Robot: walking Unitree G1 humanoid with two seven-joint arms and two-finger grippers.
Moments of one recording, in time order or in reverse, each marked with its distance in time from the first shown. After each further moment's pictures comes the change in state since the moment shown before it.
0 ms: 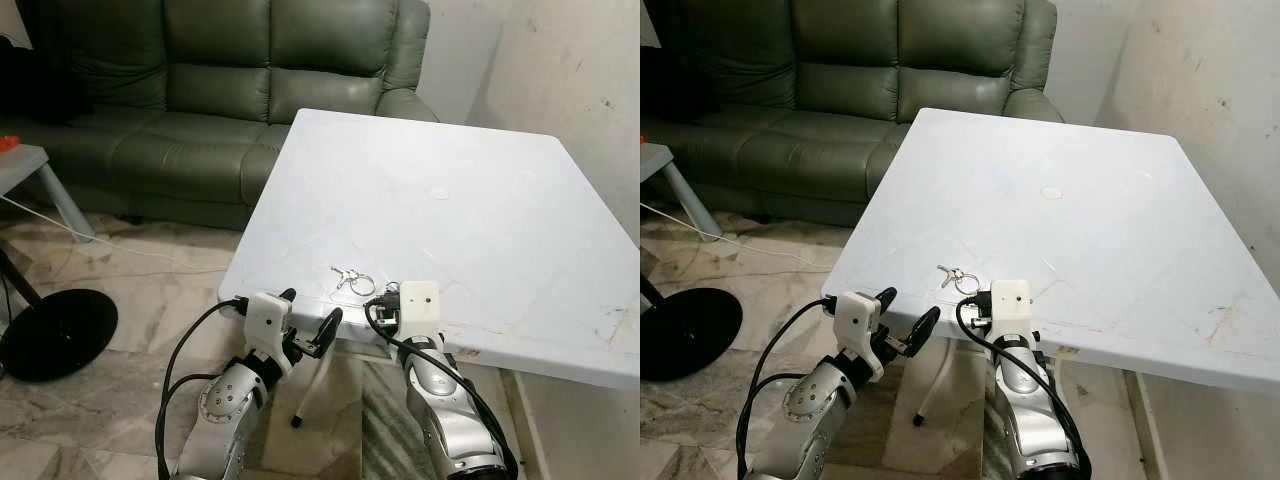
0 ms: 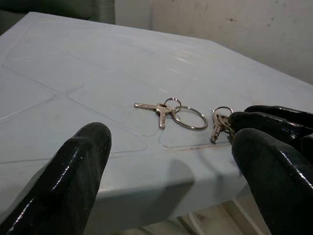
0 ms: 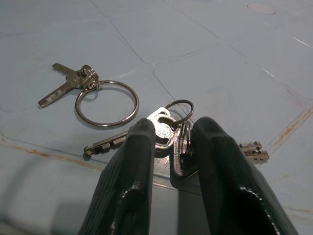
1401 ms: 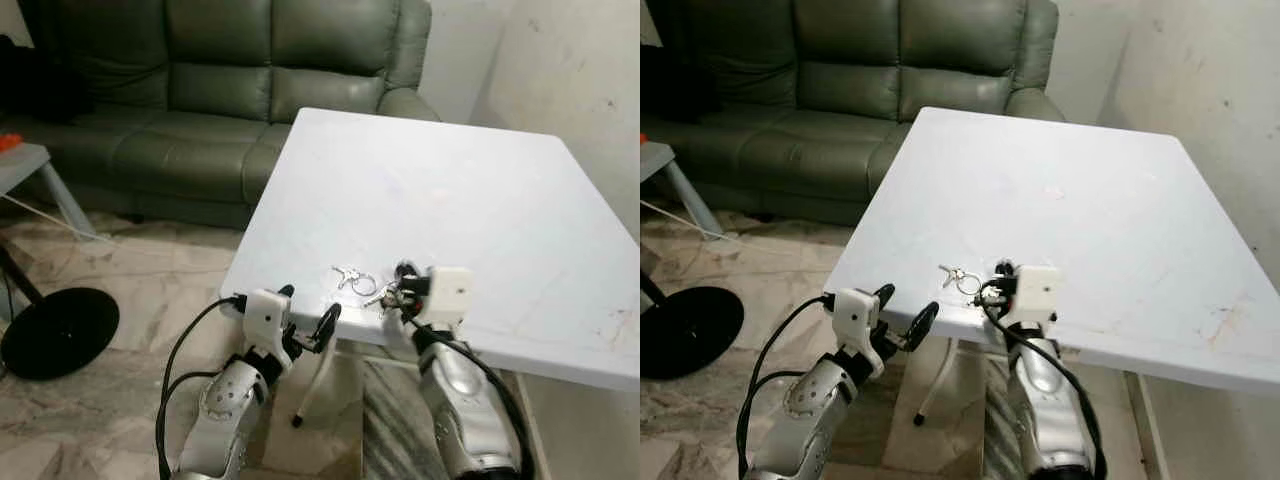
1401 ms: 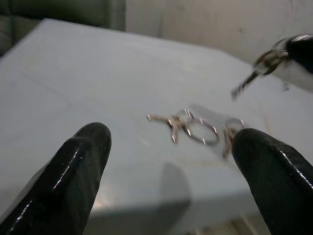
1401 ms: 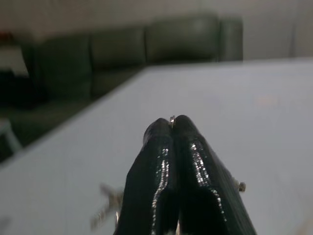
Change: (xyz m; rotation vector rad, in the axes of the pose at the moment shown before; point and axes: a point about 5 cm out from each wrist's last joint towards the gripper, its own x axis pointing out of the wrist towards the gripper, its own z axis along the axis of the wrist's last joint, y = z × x) left arm 0.005 0.009 0.011 -0.024 -0.048 0.050; right arm -0.011 -0.020 0.044 0.207 -0.415 0.127
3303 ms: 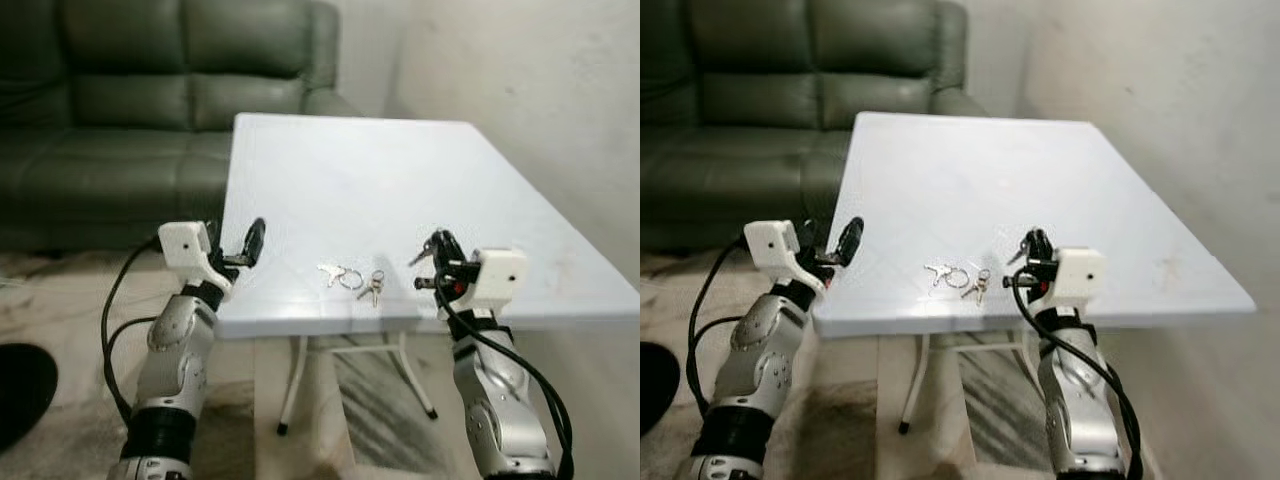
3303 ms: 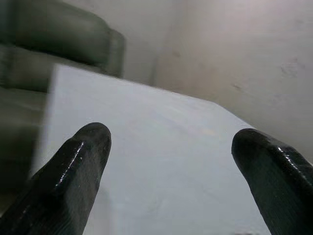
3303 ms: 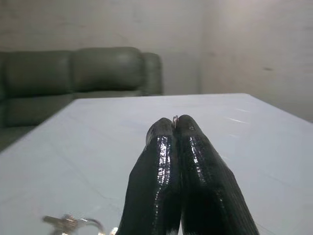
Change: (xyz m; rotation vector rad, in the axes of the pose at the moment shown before) left arm 0.015 0.076 0.060 -0.062 -0.192 0.273; right arm -0.002 -0.023 0.024 -0.077 -0.060 -0.046
